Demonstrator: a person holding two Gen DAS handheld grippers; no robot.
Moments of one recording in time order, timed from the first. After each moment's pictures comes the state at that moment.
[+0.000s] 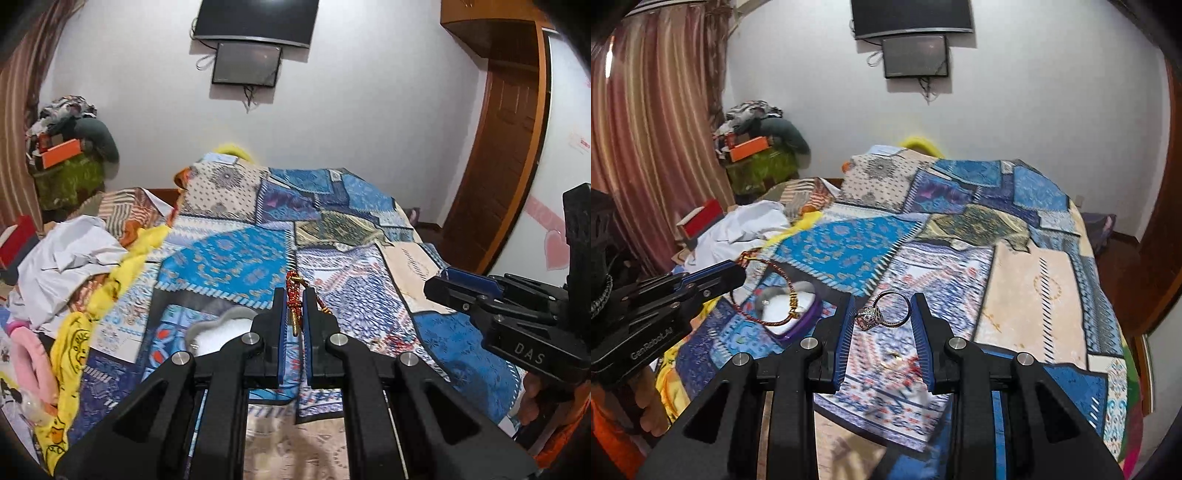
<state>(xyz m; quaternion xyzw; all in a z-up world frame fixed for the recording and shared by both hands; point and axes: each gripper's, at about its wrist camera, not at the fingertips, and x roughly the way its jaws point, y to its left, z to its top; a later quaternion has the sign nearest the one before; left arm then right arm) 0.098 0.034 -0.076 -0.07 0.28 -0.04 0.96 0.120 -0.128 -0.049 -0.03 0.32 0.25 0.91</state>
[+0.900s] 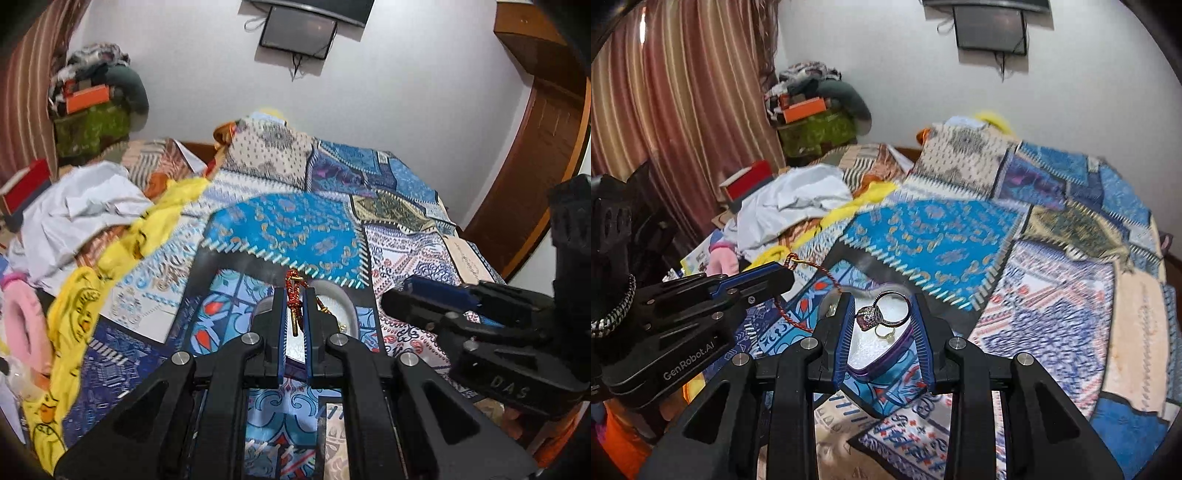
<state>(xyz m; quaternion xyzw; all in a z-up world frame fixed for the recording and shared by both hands) 0.132 0.115 -0.143 -0.14 0.34 0.00 0.93 0.159 -0.018 -0.103 -0.06 0.38 0.35 0.86</state>
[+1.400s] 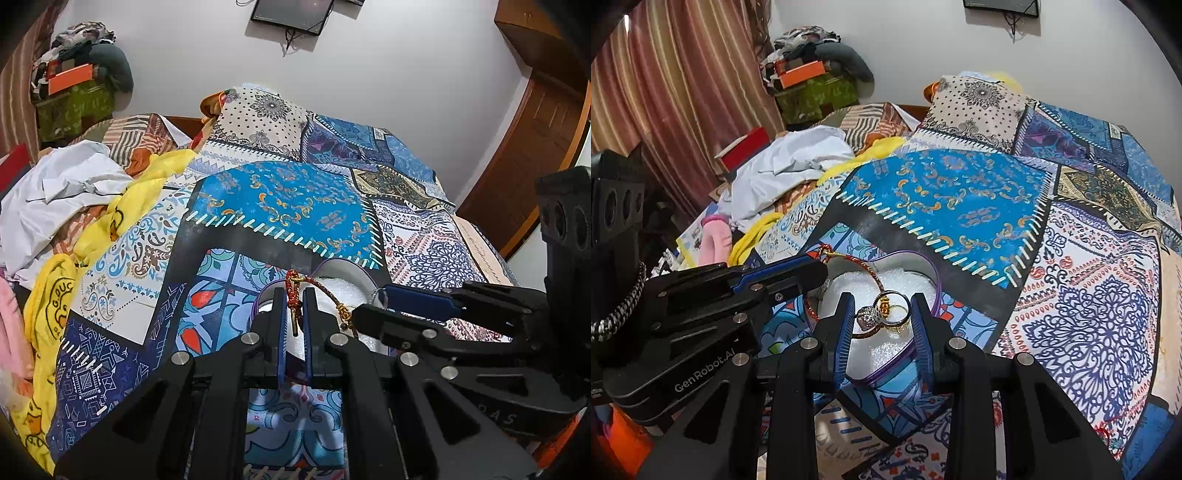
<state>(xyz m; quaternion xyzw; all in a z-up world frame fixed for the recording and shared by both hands) 0.159 0.126 -0.182 -0.15 0.37 -0.04 0.92 0.171 0.007 -0.138 -0.08 0.43 0.35 0.83</state>
